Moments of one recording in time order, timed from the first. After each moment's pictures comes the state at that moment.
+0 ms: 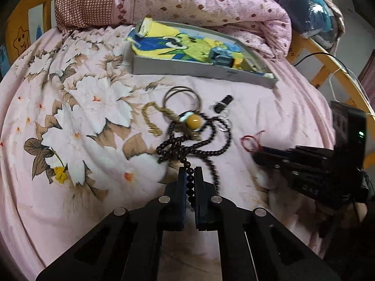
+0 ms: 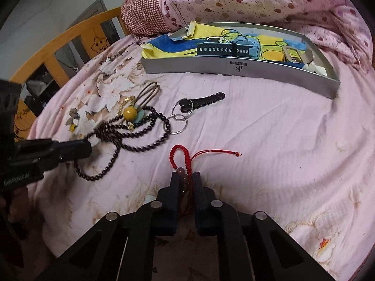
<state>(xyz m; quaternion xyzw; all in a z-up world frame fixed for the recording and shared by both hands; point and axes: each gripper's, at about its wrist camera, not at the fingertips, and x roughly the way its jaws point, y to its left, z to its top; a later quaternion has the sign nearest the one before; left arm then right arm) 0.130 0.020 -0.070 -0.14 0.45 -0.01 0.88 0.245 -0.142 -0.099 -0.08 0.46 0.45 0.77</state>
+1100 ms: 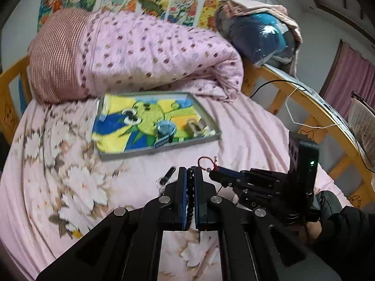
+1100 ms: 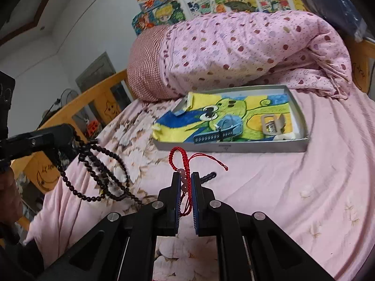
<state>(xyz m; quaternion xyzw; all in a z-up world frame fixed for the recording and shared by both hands) 0.147 -0.031 0.074 -0.08 0.36 -0.08 0.93 0.258 -0.186 -0.012 0.04 0.34 0.45 0.82</state>
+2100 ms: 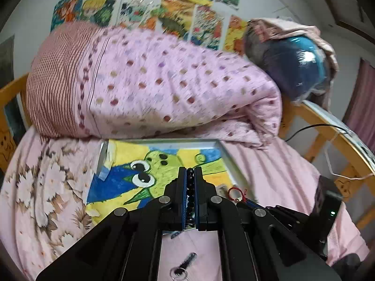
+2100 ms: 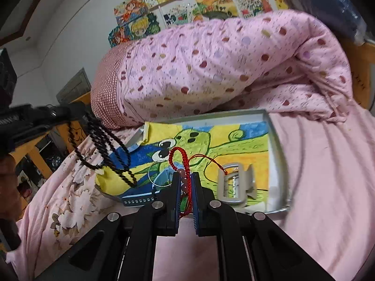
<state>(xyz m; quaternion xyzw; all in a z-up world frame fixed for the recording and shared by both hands) 0.297 0.008 0.063 -0.10 0.30 0.01 0.95 0.394 -0.163 -0.042 0.04 0.32 0.42 0.85</state>
